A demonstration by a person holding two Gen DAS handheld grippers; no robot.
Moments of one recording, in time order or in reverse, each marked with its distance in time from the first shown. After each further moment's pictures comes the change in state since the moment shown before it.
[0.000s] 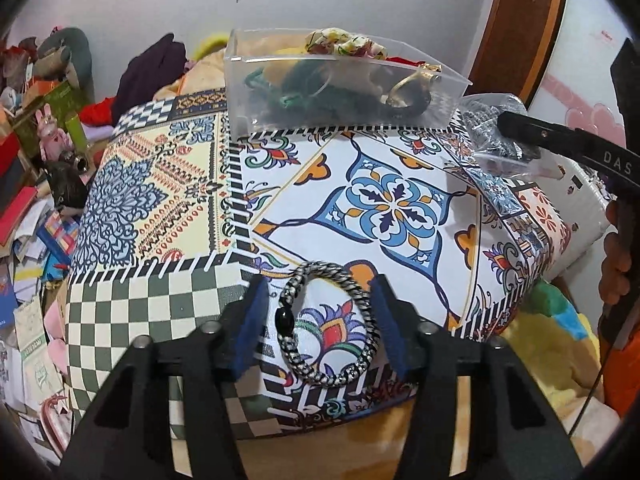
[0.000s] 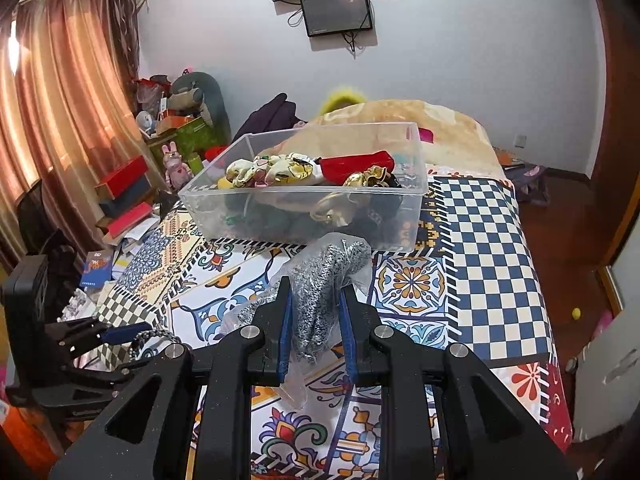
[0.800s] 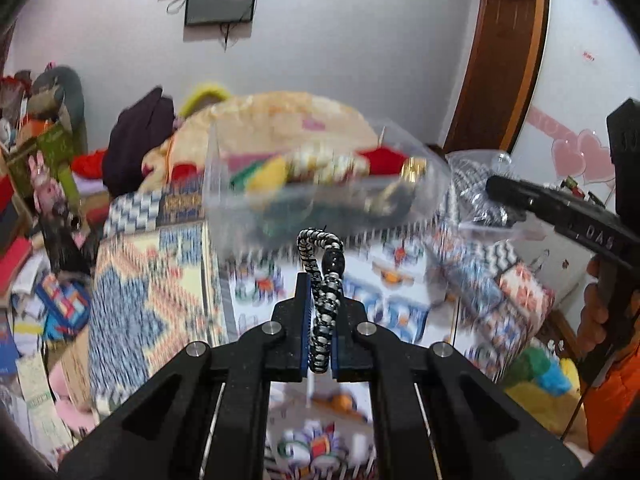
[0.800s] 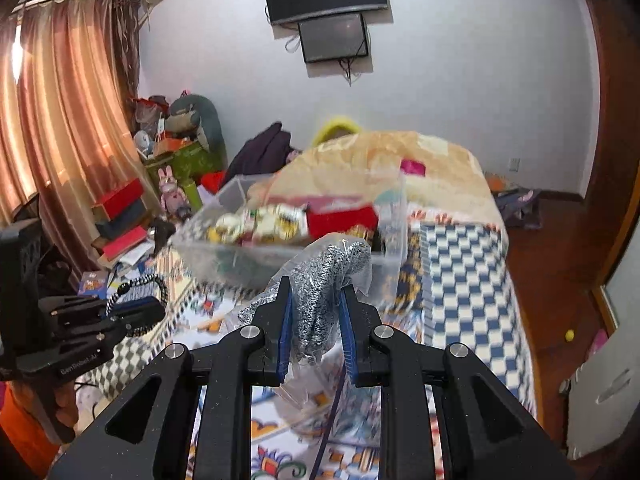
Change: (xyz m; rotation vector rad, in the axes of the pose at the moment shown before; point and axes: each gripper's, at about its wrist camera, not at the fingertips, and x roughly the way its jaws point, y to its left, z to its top) left arm -0.017 -0.006 0.086 0.036 -0.179 -0.035; right arm -0.011 -0.011 0.038 -0.023 -0.103 -0.019
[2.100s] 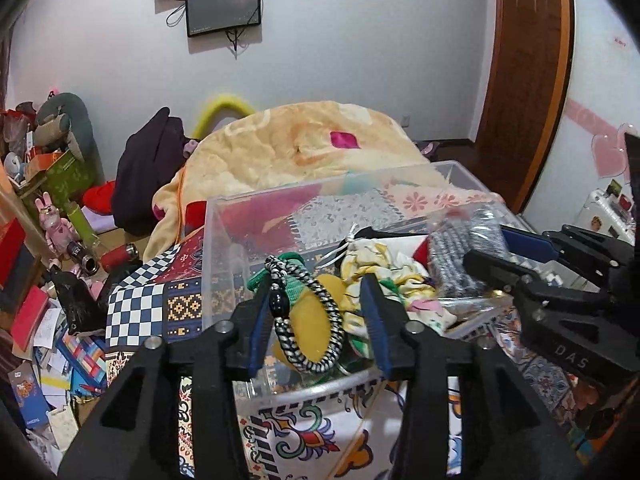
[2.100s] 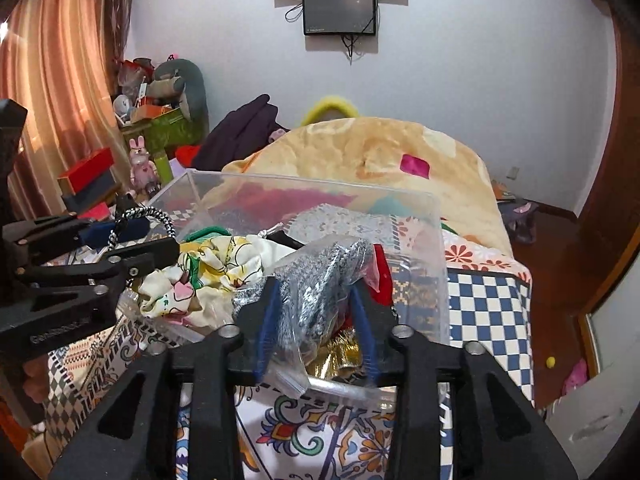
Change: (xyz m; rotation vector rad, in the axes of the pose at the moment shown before) left arm 0.090 0.018 0.085 0.053 0.030 0.115; right arm 0.095 0.001 0.037 -0.099 0.107 -0.081
